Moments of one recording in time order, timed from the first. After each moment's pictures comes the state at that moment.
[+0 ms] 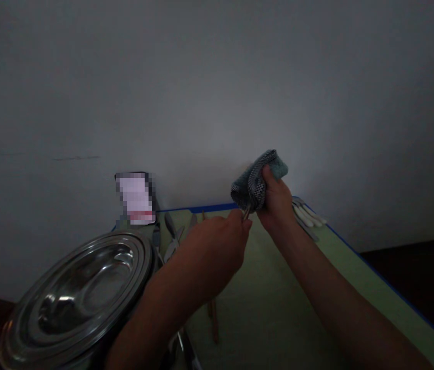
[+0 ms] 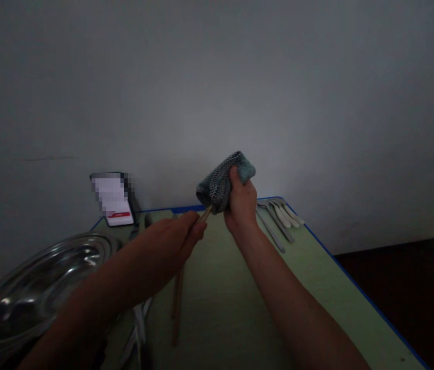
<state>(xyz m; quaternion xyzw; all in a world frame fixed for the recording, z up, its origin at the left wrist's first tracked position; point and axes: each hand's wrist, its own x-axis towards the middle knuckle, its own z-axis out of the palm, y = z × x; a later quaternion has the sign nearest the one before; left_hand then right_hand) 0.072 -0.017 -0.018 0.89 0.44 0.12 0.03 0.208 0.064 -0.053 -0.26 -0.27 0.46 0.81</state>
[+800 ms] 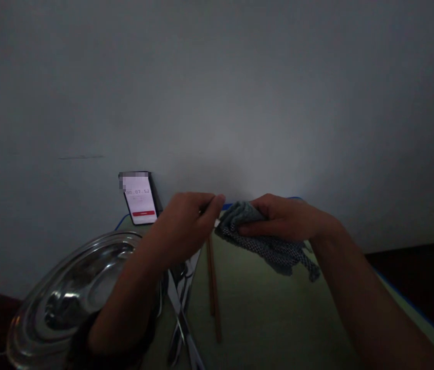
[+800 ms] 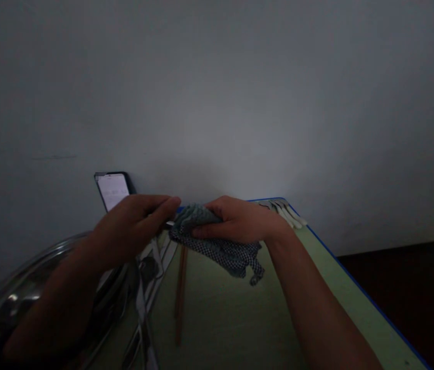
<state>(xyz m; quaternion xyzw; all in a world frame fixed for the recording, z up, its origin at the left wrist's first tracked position) 0.043 0.003 0.006 0.84 0.48 0.24 0.10 0.242 0.016 -0.012 -0.35 -0.82 0.43 0.18</state>
